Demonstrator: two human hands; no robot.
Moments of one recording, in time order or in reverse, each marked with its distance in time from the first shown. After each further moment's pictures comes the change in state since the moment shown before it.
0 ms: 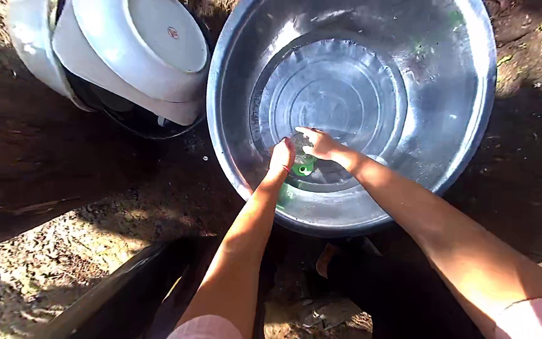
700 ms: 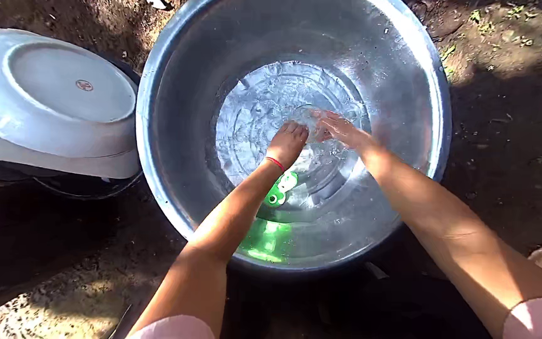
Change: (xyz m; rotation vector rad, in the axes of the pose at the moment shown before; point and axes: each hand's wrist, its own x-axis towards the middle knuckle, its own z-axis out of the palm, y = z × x) left_hand 0.058 0.102 0.029 0.627 0.091 0.919; right_hand -0.031 0.071 -0.102 0.596 0.279 0.159
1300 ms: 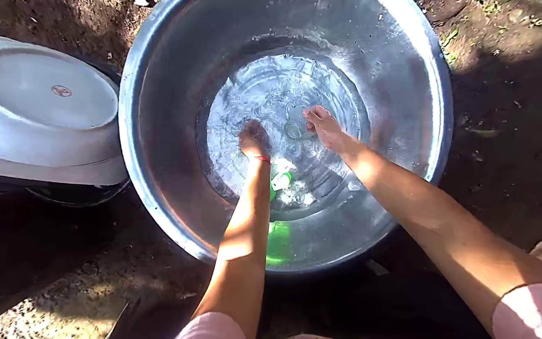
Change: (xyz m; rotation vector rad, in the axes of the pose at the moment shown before) left_hand 0.006 -0.033 0.042 -1.464 1.058 -0.991; right_hand 0.020 0.022 0.021 0.202 0.218 -0.071
